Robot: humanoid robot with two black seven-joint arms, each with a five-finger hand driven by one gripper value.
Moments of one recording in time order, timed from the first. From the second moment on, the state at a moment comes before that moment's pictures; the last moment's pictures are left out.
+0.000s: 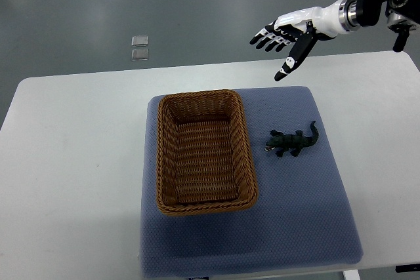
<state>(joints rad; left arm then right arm) 0.04 0.00 -0.04 -0.25 0.06 0.01 0.07 1.39 -0.55 0.11 1.03 -0.81 0.61 -0.16</state>
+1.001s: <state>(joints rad) 0.04 0.00 -0.05 -0.24 0.06 0.01 0.07 1.14 -0.63 0.04 1.16 -1.04 0.42 -0.05</state>
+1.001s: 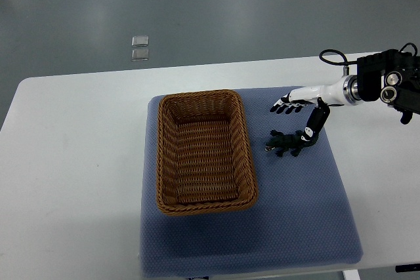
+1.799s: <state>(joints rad) 0.04 0.00 -0.05 -0.24 0.06 0.01 0.07 1.04 -0.62 0.04 1.16 -1.15 0.34 -0.02</state>
